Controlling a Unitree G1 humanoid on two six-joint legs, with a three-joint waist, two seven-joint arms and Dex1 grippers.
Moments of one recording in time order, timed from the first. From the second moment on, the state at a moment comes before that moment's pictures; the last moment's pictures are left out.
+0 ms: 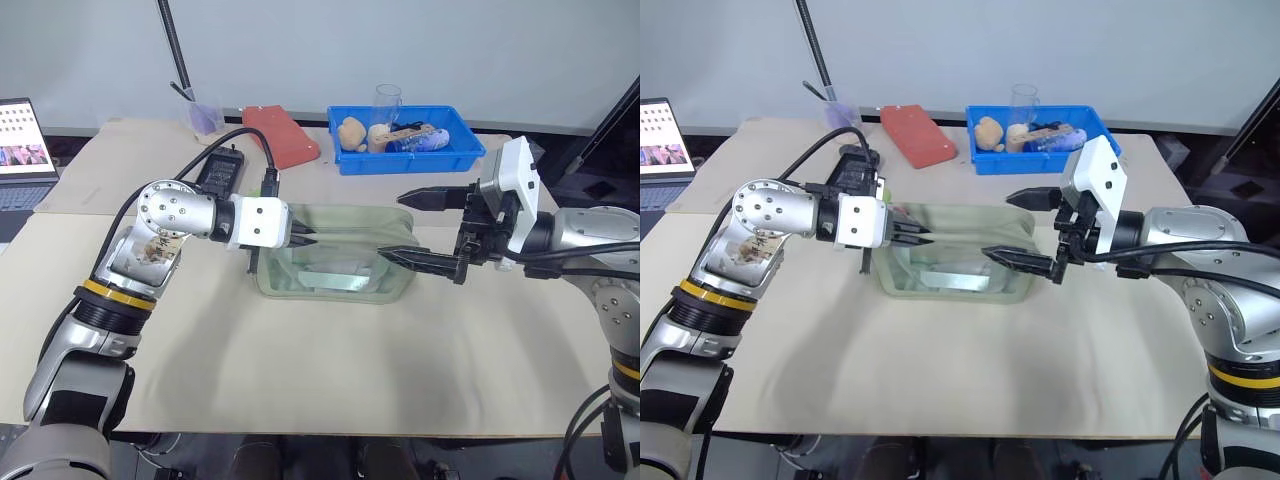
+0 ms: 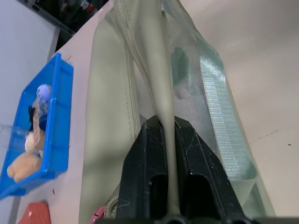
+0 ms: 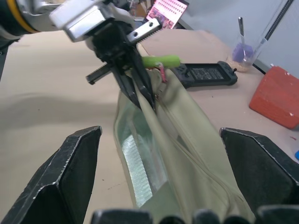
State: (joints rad) left arm -0.87 0.71 -0.29 0.16 -0.10 -0.18 -1.23; right arm -0.60 -0.86 -0.10 -0.50 0.72 0.79 0.86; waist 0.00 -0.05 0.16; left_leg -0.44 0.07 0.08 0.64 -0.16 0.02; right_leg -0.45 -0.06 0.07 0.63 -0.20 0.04
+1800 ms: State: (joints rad) left arm -0.46 0.81 0.21 -0.15 -0.46 0.57 -0.84; right arm -0.51 -0.88 0.03 -0.28 0.37 0.51 0.99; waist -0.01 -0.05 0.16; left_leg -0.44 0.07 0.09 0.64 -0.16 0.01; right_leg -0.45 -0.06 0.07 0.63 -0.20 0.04
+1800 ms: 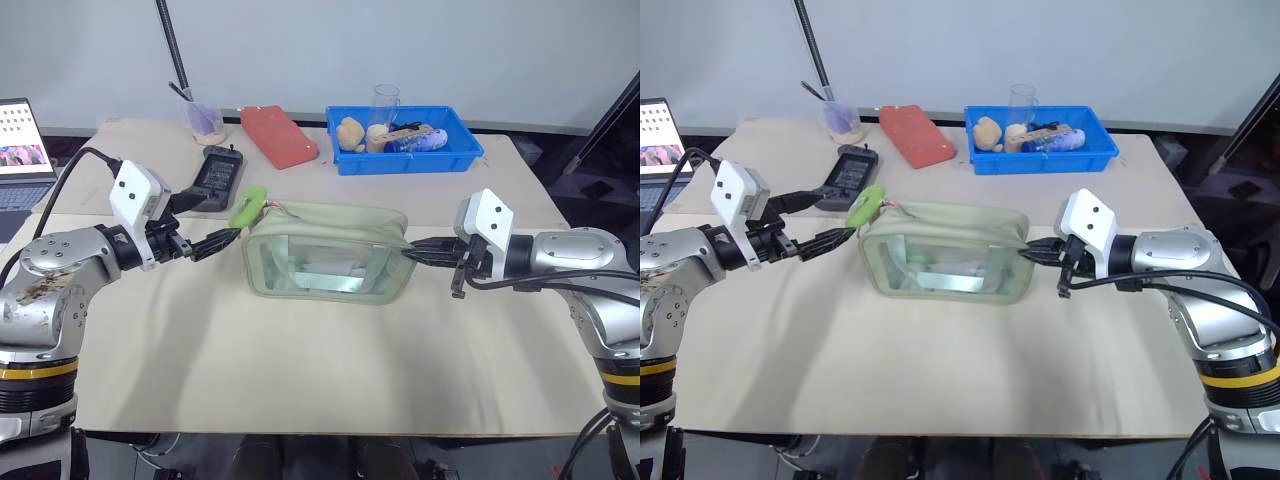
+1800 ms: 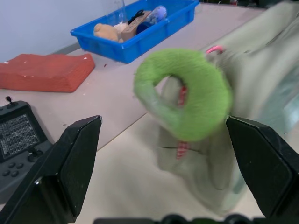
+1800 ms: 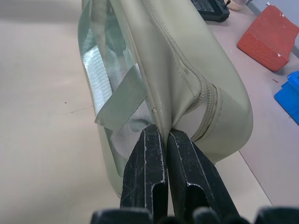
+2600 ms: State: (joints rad) left arm -0.52 0.80 0.11 -0.08 -0.39 0.44 -0.94; right arm -0.50 -0.88 0.03 -0.29 0.37 0.51 0.98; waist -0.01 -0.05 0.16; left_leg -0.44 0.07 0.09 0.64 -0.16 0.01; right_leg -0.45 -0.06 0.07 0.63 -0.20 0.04
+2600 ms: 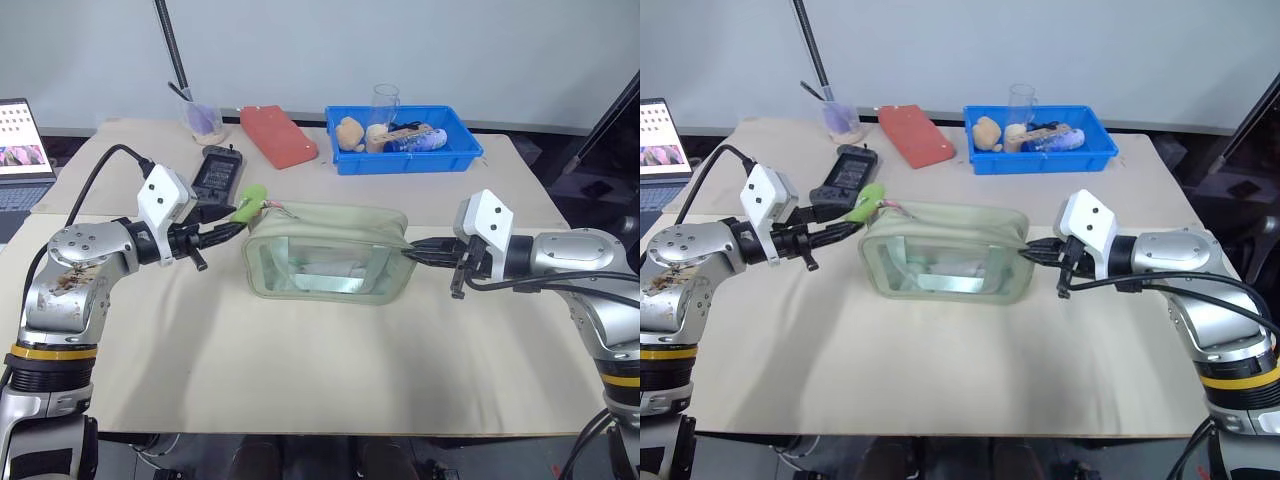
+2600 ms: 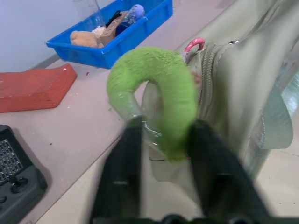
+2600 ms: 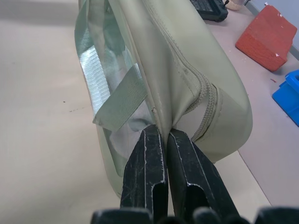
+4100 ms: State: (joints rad) left arm -0.52 0.88 0.03 -0.19 -0.36 0.47 -1.09; right arm -0.54 -0.85 0.05 -0.27 0.33 0.51 0.99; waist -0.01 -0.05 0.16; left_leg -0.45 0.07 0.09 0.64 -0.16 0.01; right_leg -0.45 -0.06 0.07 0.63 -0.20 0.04
